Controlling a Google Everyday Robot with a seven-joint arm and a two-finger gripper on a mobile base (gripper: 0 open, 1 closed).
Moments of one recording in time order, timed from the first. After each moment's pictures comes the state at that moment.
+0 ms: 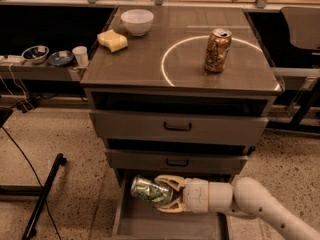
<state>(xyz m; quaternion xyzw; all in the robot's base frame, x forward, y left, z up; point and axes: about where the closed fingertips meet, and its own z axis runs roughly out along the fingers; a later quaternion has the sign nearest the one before) 0.423 -0.014 0.562 -0.66 0.41 0.22 0.59</state>
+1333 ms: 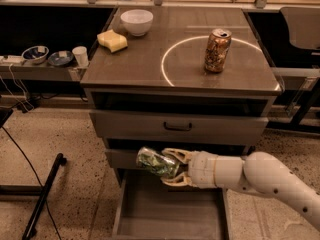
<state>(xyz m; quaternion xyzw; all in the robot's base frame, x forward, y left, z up) 0.464 -0.035 0.653 -0.65 0.51 0.15 0.54</state>
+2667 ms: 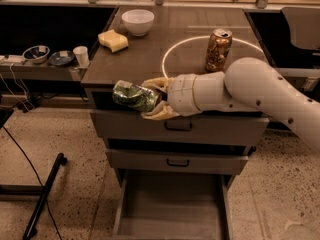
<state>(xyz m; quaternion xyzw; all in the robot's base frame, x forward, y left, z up) 0.555 0.019 0.834 -0.67 0.52 0.12 0.51</state>
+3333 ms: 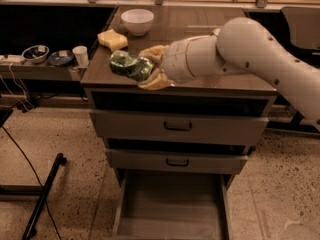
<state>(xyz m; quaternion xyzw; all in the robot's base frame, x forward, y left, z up) 0.615 0.025 0.887 -0.67 0.53 0.10 0.51</state>
